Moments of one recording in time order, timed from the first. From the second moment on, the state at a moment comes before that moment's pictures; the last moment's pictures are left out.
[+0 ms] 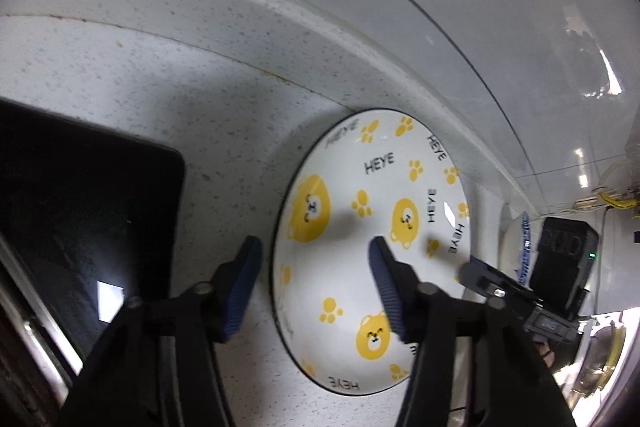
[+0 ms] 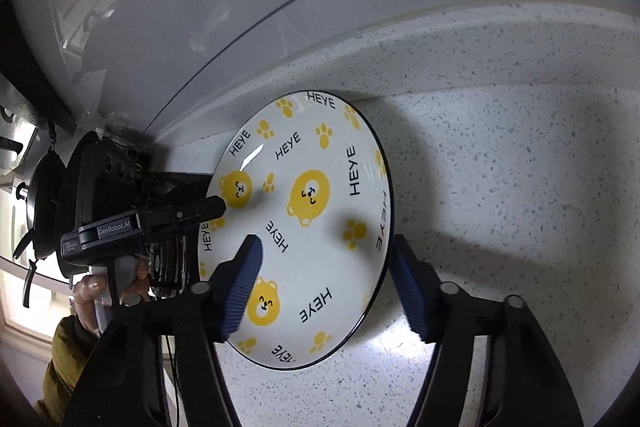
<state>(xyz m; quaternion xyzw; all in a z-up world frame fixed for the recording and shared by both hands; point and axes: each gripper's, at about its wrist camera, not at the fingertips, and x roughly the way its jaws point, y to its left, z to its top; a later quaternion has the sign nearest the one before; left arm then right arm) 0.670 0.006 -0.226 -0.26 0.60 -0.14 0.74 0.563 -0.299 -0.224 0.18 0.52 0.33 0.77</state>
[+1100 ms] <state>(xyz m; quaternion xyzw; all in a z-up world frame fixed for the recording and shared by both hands) 0.583 0.007 -0.185 -0.31 0.58 -0.13 0.75 0.508 -0.344 -0.198 0.16 0.50 0.32 0.79</state>
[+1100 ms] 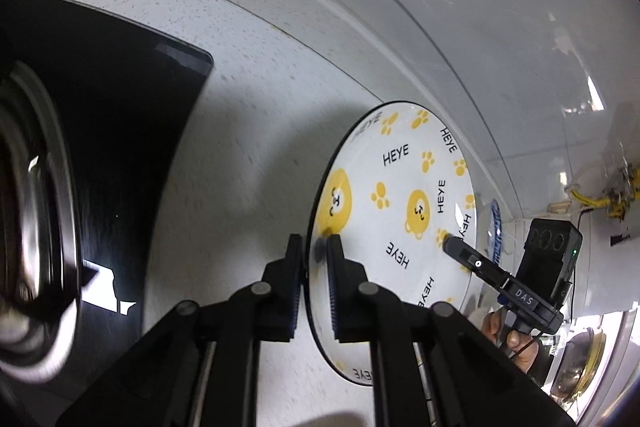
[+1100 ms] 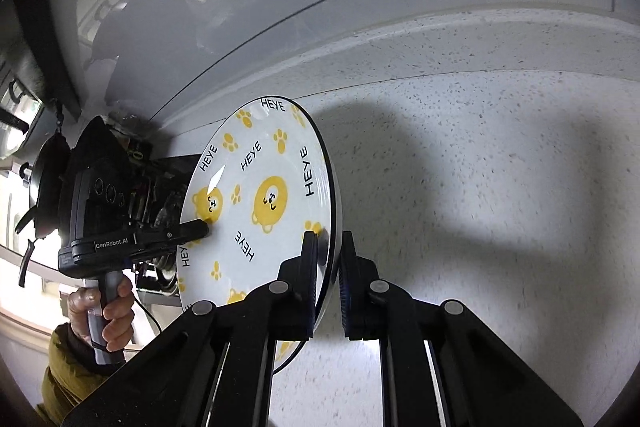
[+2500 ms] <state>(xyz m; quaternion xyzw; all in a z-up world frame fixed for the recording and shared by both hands) 0.276 0.025 -0.179 -0.23 0.60 -0.18 0.74 0.263 -0.326 -0.238 0.18 0.53 0.28 0.78</state>
